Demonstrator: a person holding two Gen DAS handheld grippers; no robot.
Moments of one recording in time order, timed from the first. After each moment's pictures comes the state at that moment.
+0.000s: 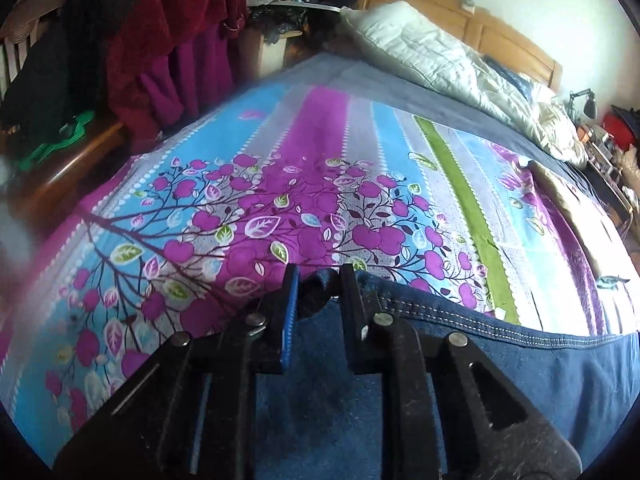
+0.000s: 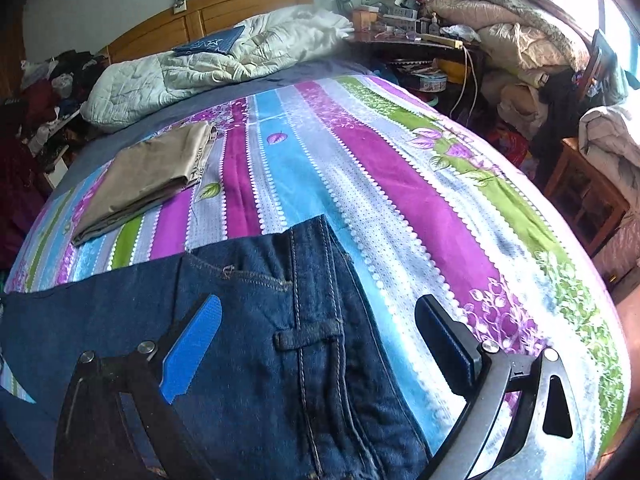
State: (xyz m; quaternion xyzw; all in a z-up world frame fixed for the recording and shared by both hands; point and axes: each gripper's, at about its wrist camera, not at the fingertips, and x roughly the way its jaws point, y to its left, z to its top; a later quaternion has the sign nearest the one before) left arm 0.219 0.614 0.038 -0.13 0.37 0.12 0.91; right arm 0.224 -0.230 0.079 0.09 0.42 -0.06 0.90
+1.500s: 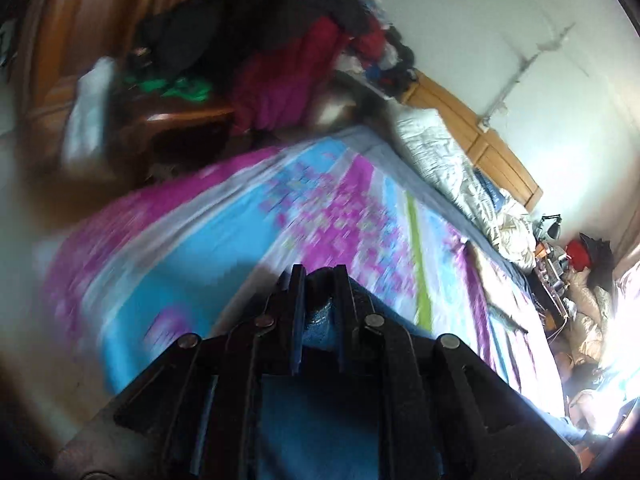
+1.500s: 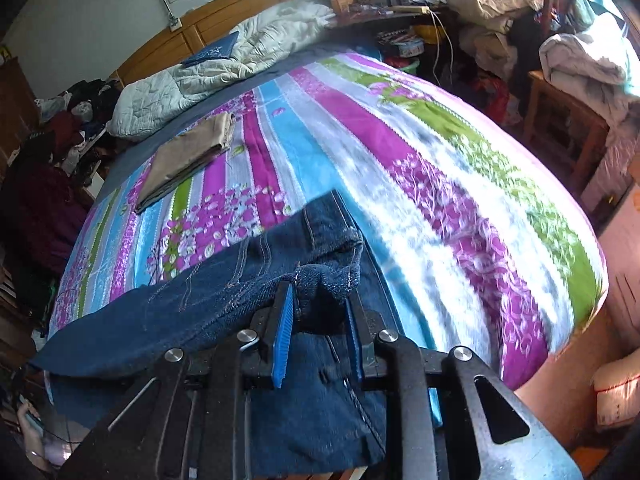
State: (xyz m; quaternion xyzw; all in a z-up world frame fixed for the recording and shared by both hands) left arm -0.109 0.632 0.115 -0.31 0.25 0.16 0.90; right arm -0.008 -0.252 0.122 0.19 0.44 -0.04 0.88
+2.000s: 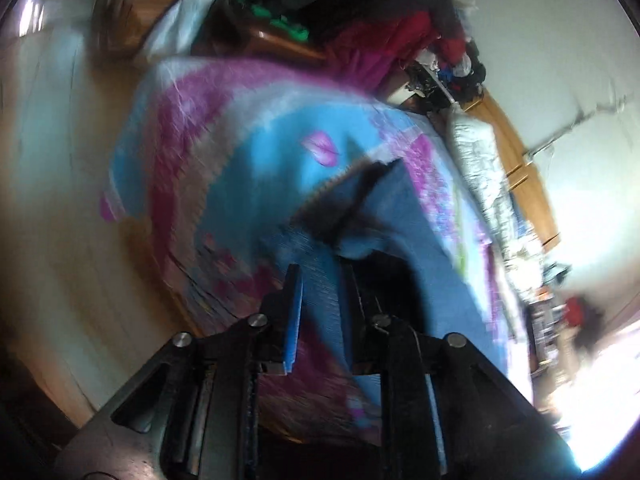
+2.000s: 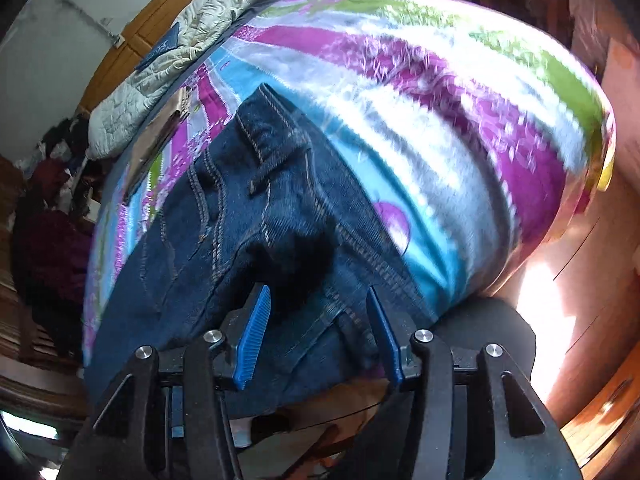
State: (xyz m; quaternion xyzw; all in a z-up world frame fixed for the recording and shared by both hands) left arm -0.181 0.614 0.045 -0.47 0.26 0.19 0.82; right arm -0.081 -0.270 0.036 0.36 0.48 -0.04 0.80
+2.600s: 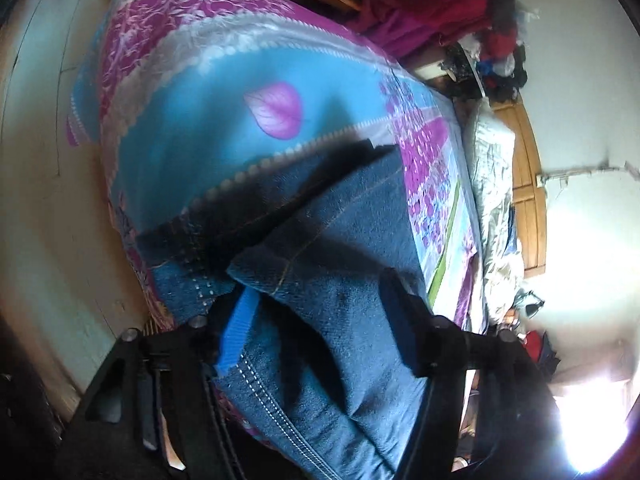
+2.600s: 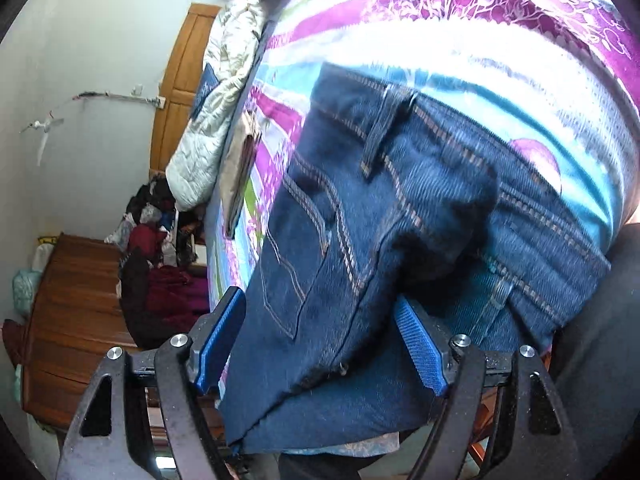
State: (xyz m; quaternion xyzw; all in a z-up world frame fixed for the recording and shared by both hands) left arm -0.099 0.635 0.025 -0.56 0.32 0.18 0.74; right arm -0.057 -0.249 0.021 0.54 0.39 0.05 0.74
